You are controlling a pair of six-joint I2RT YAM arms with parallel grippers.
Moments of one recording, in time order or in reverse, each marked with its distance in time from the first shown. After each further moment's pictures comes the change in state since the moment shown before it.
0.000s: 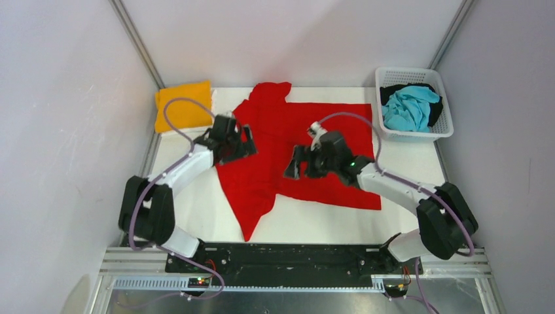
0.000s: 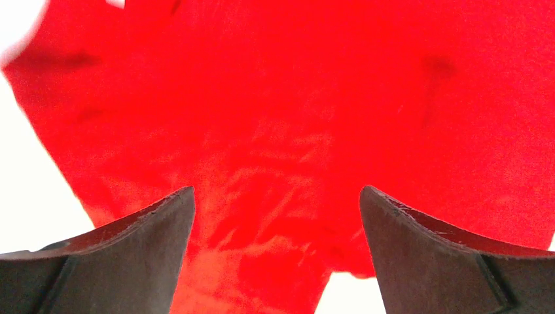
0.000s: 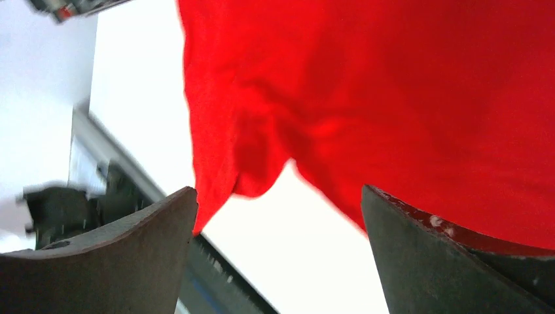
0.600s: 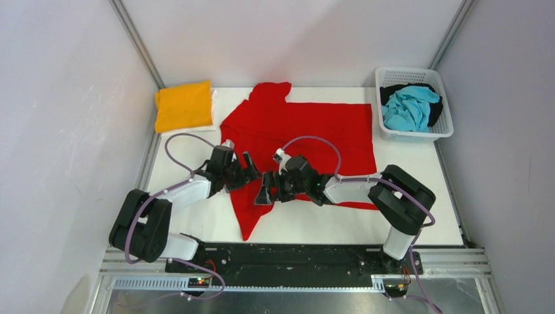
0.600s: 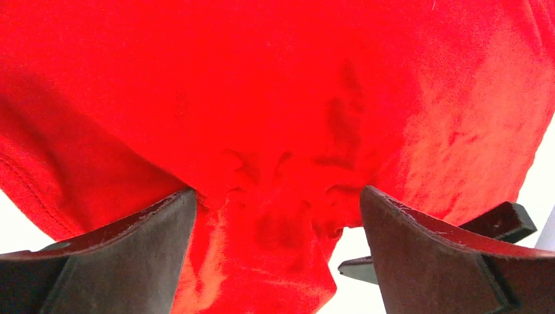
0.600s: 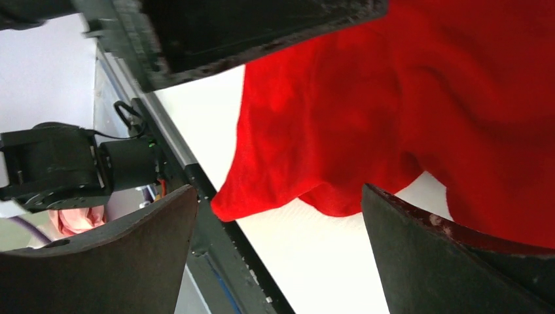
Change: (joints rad) left arm -0.031 -0.208 -0.542 0.343 0.187 -0.171; right arm 0.333 0.311 -0.064 0.420 -0.100 0.177
